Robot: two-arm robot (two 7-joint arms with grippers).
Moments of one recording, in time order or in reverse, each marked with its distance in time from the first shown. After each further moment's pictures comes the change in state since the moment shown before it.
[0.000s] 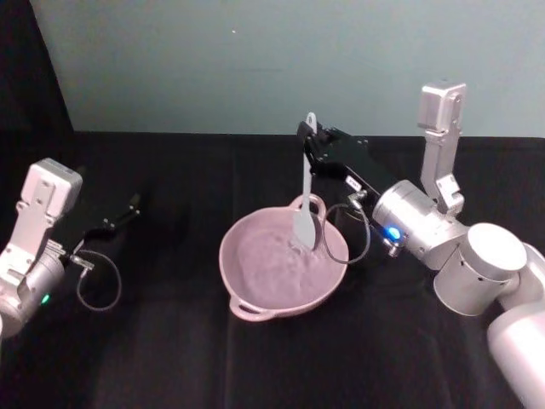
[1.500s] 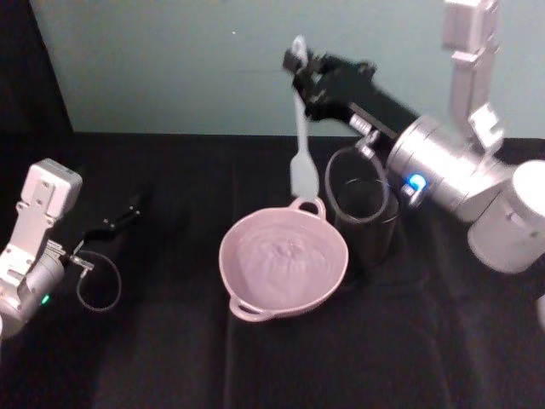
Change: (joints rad) left arm 0.000 0.000 0.000 0.000 0.000 0.000 0.000; right arm -0.009 0.116 -0.012 -0.408 -0.010 0.195 -0.051
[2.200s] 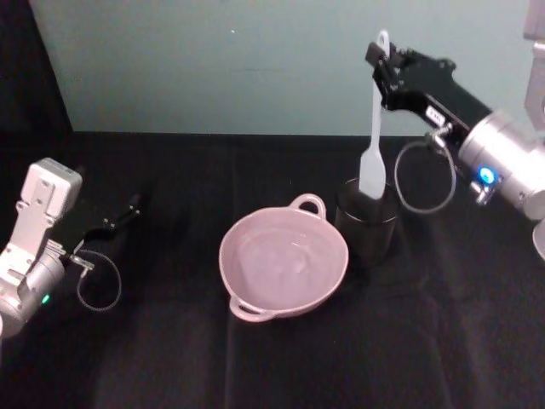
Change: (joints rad) left arm 0.000 0.000 0.000 0.000 0.000 0.000 0.000; right arm -0.039 0.088 0.108 0.004 0.053 0.025 -0.044
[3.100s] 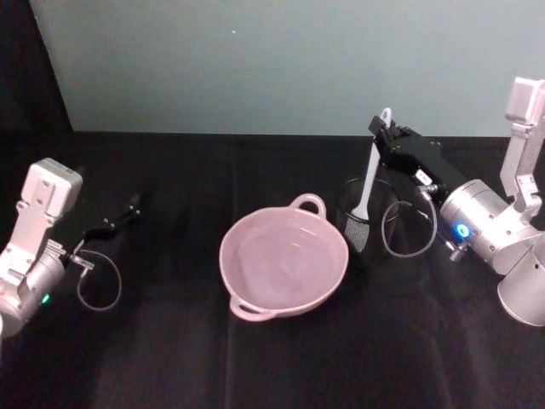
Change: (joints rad) left arm 0.000 0.000 0.000 0.000 0.000 0.000 0.000; right arm -0.057 -0.100 0.024 0.233 0.097 -0.084 0.000
